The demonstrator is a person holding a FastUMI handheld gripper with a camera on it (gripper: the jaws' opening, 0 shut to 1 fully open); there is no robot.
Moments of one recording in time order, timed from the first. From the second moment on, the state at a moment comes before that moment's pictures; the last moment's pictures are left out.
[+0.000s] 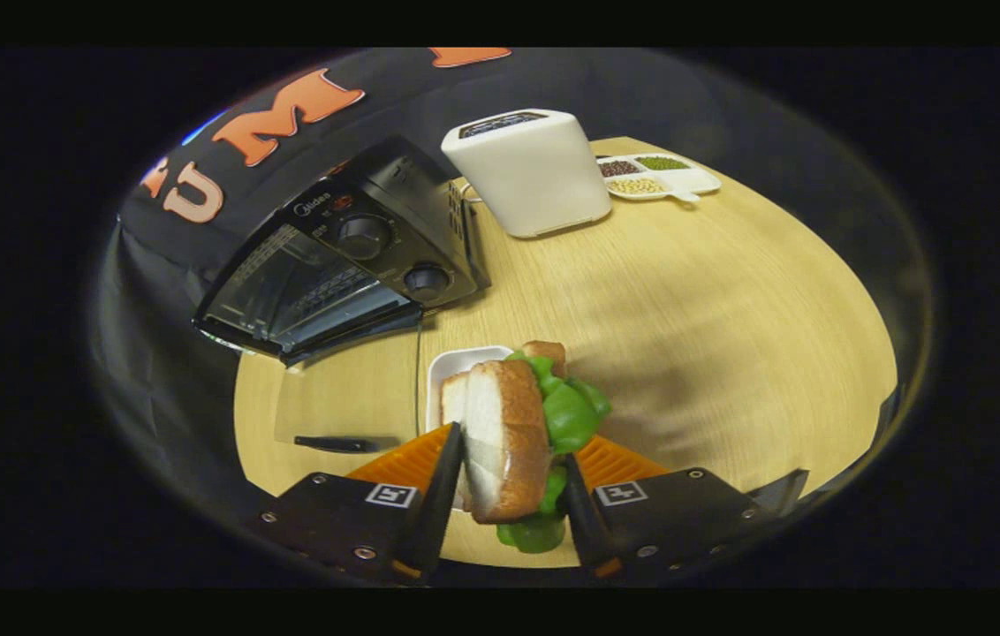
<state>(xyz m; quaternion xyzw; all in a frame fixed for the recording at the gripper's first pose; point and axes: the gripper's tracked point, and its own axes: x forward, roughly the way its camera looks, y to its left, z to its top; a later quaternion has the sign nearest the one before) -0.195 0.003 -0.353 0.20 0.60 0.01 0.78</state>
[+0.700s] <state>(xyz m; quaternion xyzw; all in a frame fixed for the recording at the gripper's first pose) -0.135 0.049 -0.268 0.25 0.51 0.04 0.82</state>
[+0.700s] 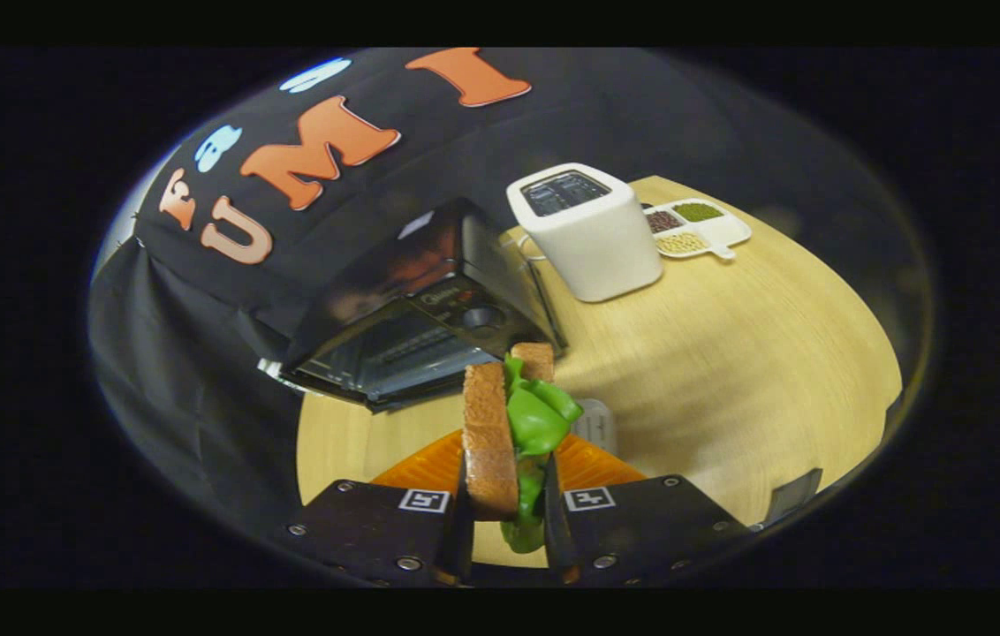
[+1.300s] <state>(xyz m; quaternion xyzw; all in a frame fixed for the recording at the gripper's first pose) -0.083 0.180 -0.283 0.31 0.47 0.10 0.82</state>
